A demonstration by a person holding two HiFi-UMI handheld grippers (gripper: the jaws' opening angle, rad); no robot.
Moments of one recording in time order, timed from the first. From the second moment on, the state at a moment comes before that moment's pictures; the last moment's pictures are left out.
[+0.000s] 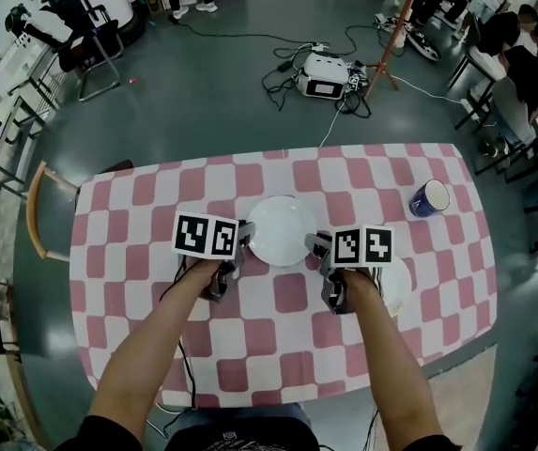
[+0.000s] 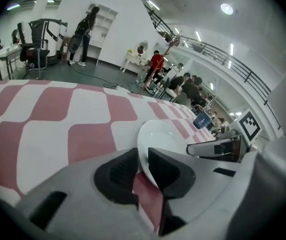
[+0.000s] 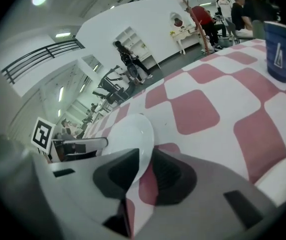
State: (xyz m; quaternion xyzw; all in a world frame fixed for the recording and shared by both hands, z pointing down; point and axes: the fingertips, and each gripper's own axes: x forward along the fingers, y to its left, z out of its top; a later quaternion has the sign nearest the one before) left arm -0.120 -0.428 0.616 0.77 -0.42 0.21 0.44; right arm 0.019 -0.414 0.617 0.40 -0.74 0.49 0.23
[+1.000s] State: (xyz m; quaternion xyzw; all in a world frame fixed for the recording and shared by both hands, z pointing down) left arm 0.023 -0.391 0.551 0.81 -0.38 0.20 0.39; right arm 0.171 -0.379 0.536 0.46 -0.75 0.45 0.16
